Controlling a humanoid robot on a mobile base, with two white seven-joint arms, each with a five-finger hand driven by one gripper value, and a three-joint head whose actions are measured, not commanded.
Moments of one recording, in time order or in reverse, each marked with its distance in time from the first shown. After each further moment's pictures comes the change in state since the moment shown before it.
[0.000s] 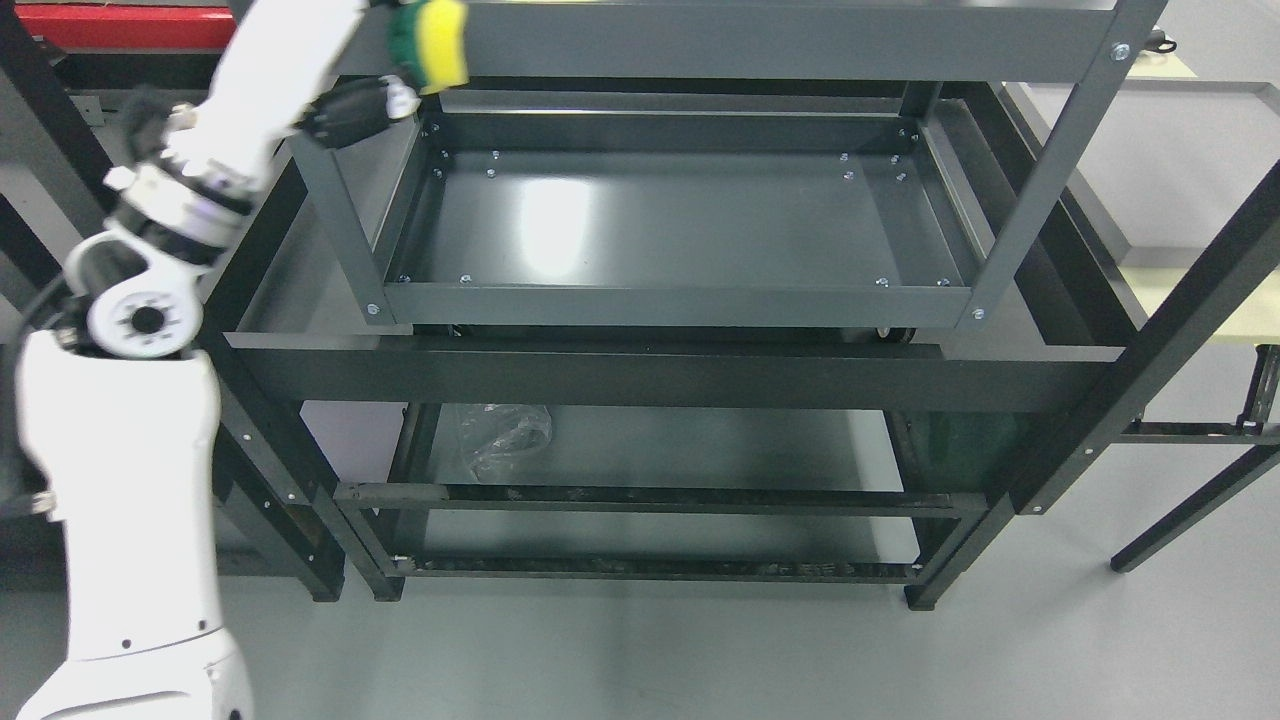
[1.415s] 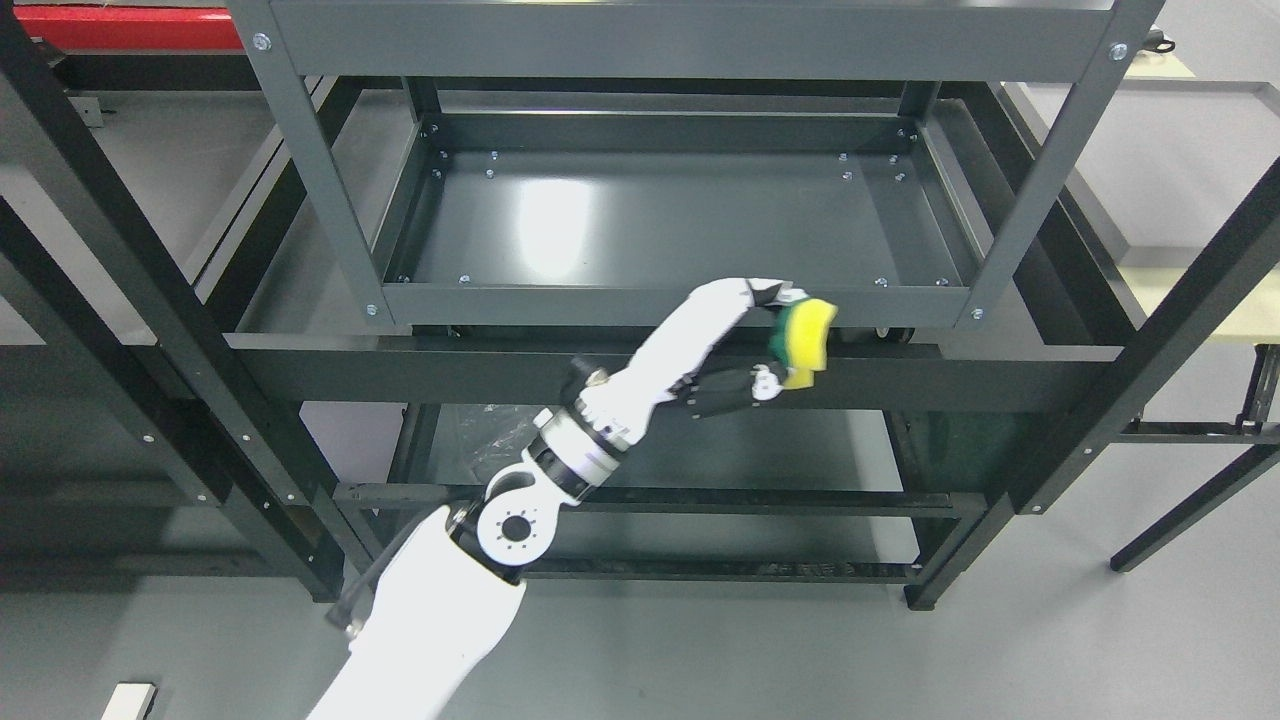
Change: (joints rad) left arm 0.339 -0.135 -0.554 0.015 0.454 0.182 0.289; right arm 0.000 0.000 0.000 0.000 0.000 0.000 0.000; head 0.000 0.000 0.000
